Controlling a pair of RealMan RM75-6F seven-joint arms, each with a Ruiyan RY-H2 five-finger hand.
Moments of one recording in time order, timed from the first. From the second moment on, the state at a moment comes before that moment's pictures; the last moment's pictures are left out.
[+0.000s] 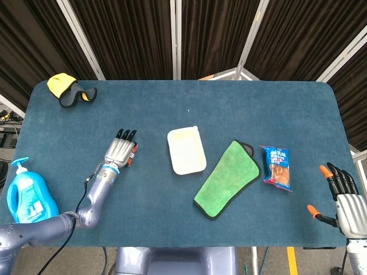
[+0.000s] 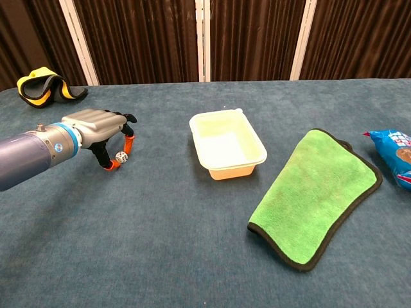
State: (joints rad) left arm -0.83 -1.77 -0.22 -1.09 0.88 0.82 0.66; right arm 0.04 -1.12 0.05 -1.55 -1.58 1.57 0.21
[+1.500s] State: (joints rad) left arm -0.60 -1.37 -0.08 -1.78 1.22 1.28 0.58; right arm 0.02 -1.12 0.03 -1.57 -1.63 1.62 0.19
